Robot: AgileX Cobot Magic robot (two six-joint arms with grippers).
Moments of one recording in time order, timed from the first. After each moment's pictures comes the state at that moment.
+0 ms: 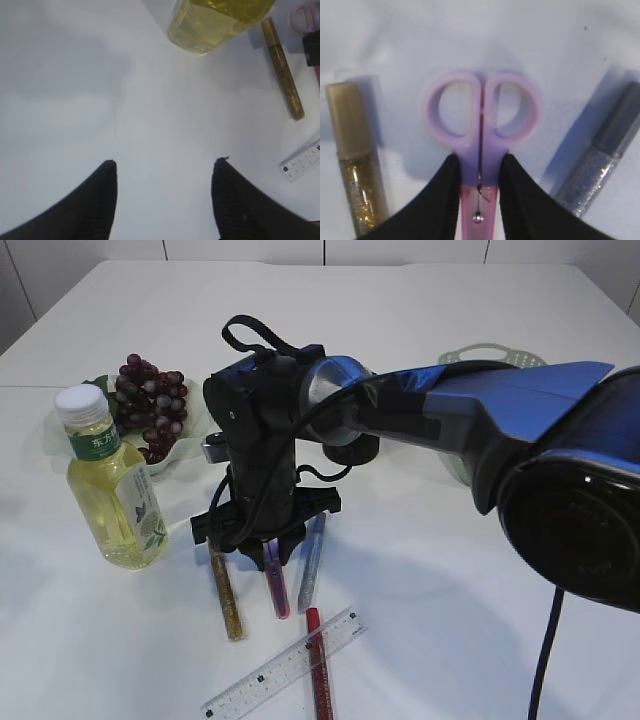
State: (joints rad) left arm -0.12 1.25 -0.94 -0.09 1.00 -0.10; right arm 0.71 2.45 -2.04 -0.04 1.15 0.47
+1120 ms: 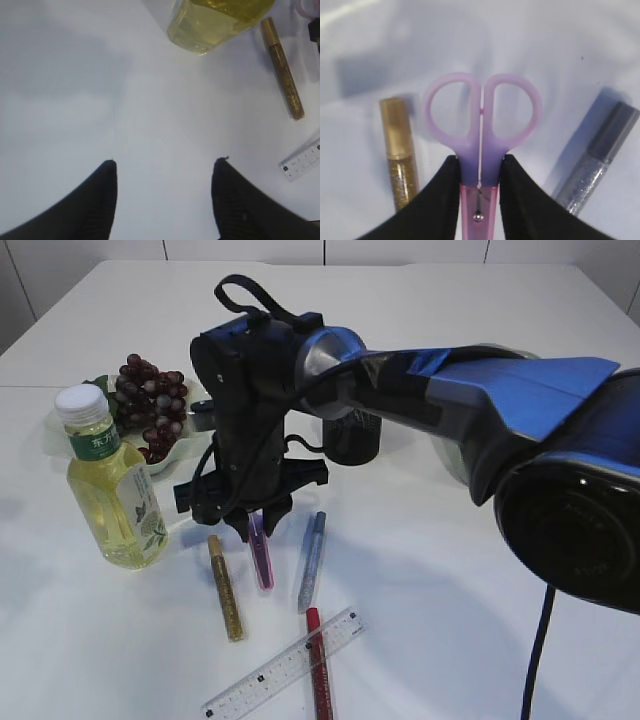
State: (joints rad) left arm -0.12 1.25 -0.94 -0.09 1.00 -0.10; right arm 0.71 2.46 -2.17 -0.03 1.22 0.45
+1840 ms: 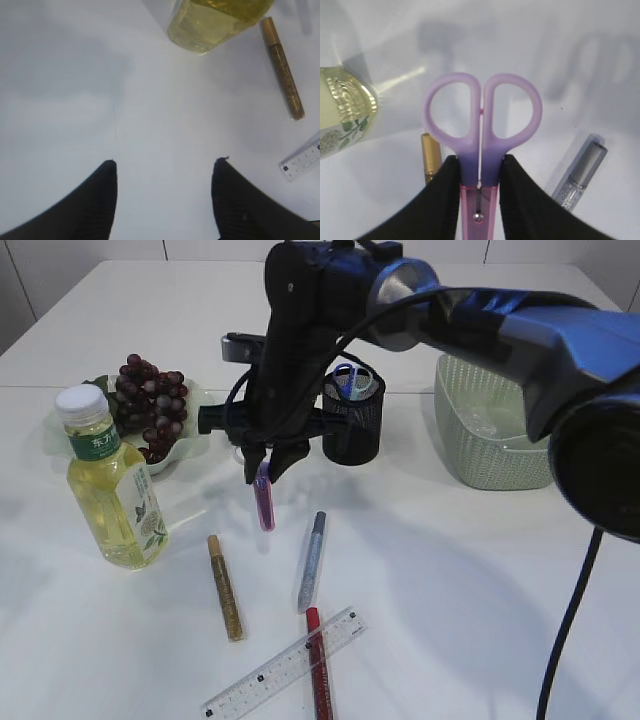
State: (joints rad) left arm -0.12 1.25 -0.94 -0.09 1.00 -0.10; right arm 0.58 2.43 -2.26 0.19 1.23 0.31
